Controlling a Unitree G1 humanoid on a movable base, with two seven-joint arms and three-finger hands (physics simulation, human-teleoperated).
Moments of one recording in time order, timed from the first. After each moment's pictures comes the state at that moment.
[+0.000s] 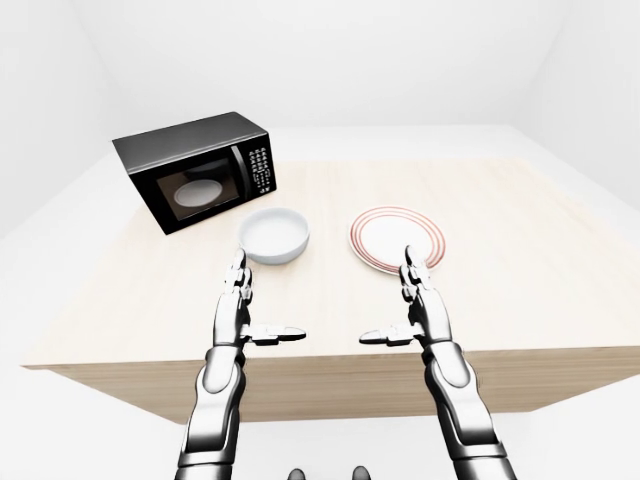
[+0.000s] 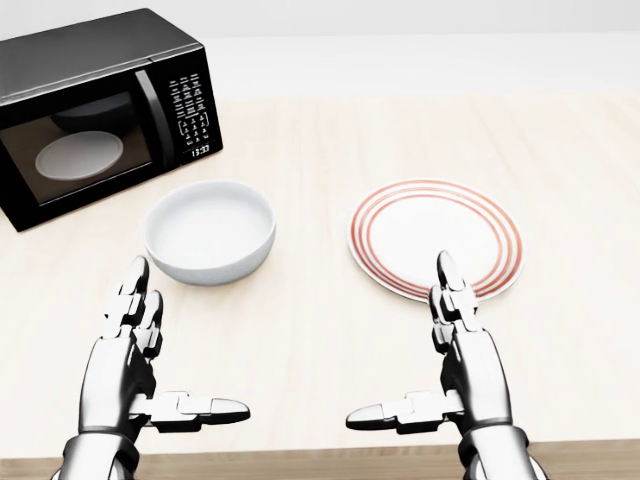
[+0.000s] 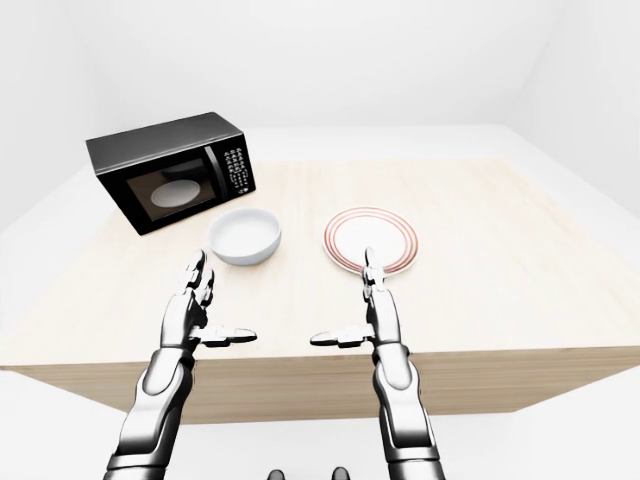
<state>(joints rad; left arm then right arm) 0.00 0.02 0.04 0.01 -0.02 -0.01 -0.04 0.01 -0.01 0.00 0.00 -0.03 -0.02 0.05</state>
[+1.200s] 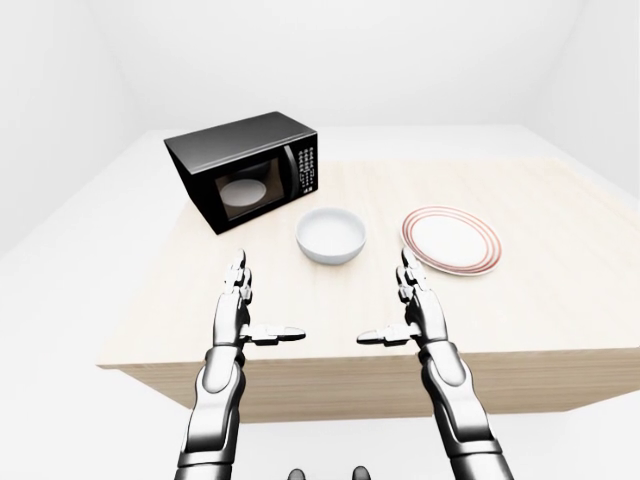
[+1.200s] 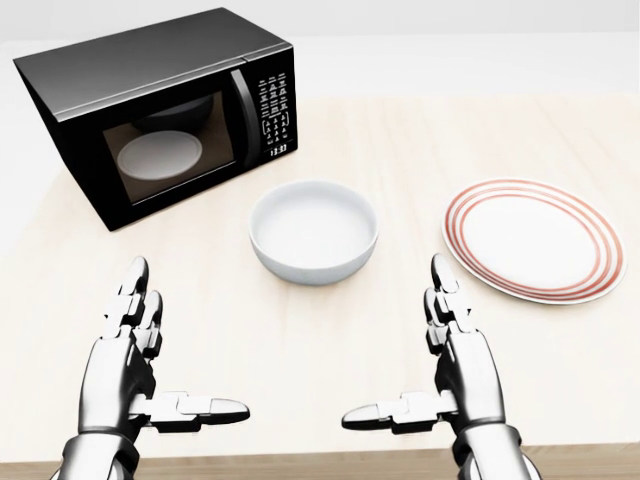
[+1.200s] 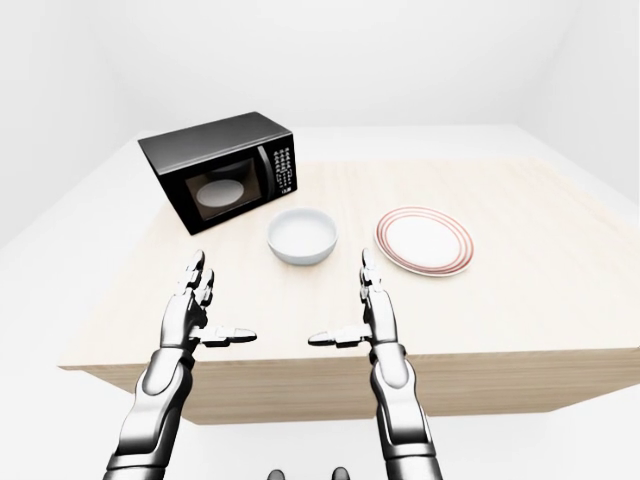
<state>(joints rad) 0.00 0.02 0.04 0.01 -0.02 -0.01 -0.04 0.00 0.00 0.01 0.05 -0.02 -0.04 0.05</state>
